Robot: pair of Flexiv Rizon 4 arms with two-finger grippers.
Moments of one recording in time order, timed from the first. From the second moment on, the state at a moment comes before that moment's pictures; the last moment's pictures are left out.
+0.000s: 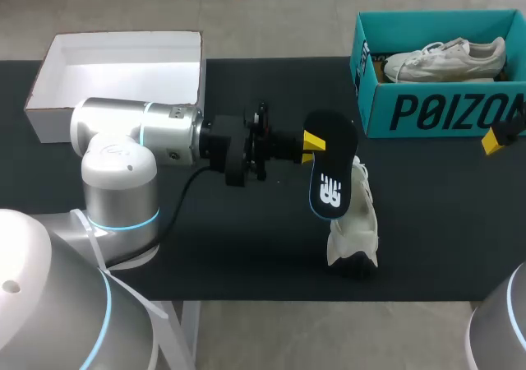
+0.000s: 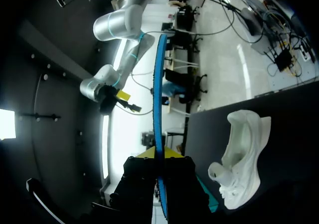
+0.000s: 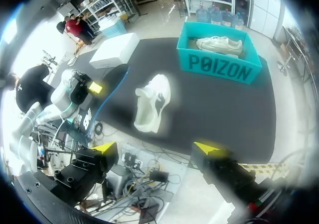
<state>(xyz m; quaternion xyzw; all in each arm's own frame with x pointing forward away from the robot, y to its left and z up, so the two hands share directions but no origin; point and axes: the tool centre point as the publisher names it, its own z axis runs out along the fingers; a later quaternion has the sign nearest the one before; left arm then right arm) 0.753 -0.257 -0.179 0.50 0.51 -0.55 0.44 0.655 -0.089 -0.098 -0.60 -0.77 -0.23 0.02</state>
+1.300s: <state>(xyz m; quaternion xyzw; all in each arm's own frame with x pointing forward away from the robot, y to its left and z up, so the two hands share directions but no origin) 0.663 -0.276 -0.241 0.47 0.54 -0.63 0.31 0.655 -0.090 -0.099 -0.60 -0.77 -0.23 0.02</state>
